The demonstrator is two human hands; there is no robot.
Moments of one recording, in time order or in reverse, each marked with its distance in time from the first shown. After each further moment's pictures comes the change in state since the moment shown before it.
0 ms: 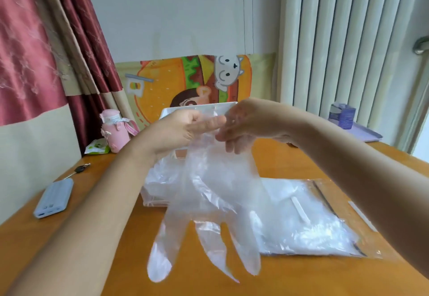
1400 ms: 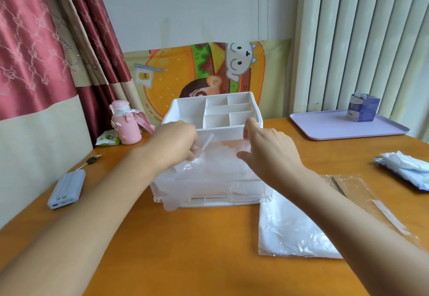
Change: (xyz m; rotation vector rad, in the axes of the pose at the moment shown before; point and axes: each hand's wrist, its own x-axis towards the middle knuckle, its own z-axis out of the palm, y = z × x) left_hand 0.019 -0.059 -0.010 1.095 0.053 -0.064; right_hand 0.013 0.047 0.066 -0.685 0.467 0.060
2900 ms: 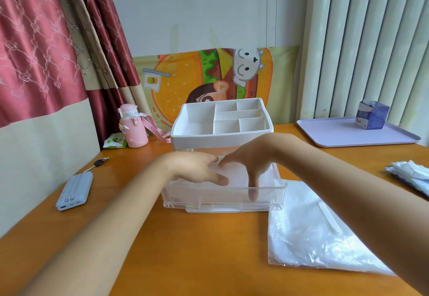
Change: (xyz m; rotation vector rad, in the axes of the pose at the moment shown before) left_hand -0.007 0.014 0.009 -0.436 -0.519 -0.068; right_hand 0.066 -0.014 0.011 -0.228 -0.957 -0.381
